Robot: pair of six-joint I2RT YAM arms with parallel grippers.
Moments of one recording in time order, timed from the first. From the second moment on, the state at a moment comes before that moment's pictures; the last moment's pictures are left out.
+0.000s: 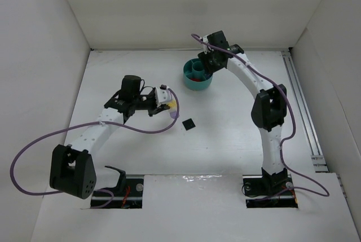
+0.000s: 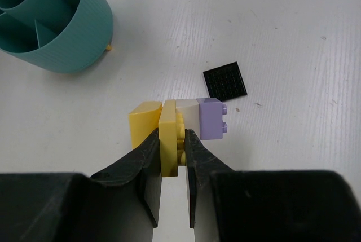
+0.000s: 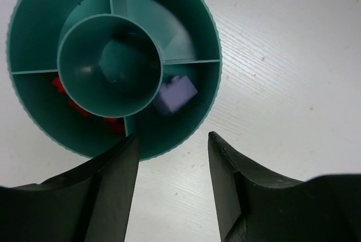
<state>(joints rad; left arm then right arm) -0.33 1.26 0.88 -0.30 0.80 0.79 0.42 2.19 2.11 -0.80 0.08 -0.10</state>
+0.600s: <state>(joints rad) -0.25 1.30 0.93 -0.07 0.76 0.36 0.41 1.73 1.72 -0.56 -0.27 0.30</state>
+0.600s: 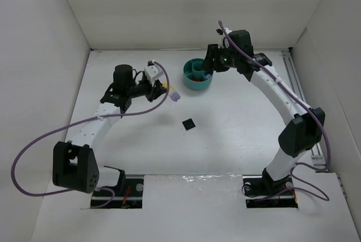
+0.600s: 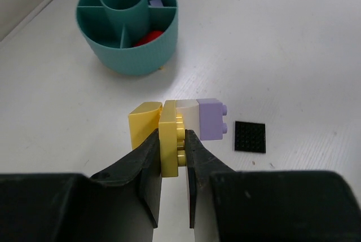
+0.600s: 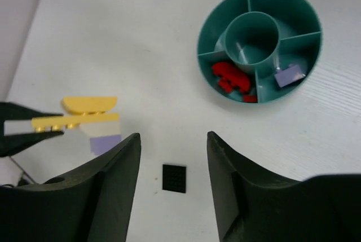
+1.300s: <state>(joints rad) -0.19 1.46 1.15 -0.12 0.71 -0.23 0.68 1.57 1.43 -0.33 -0.33 0.09</state>
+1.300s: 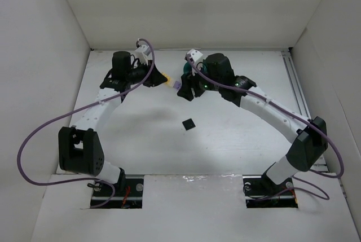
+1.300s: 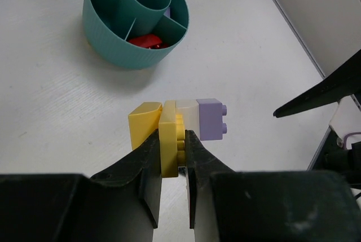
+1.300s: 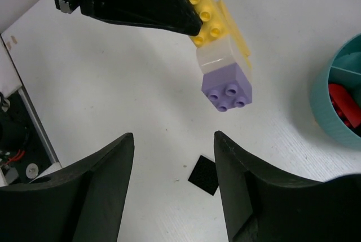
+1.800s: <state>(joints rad) -0.18 1.50 1.19 -0.32 0.82 -0.20 0.70 1.63 1.42 -0.31 -0.22 -0.08</state>
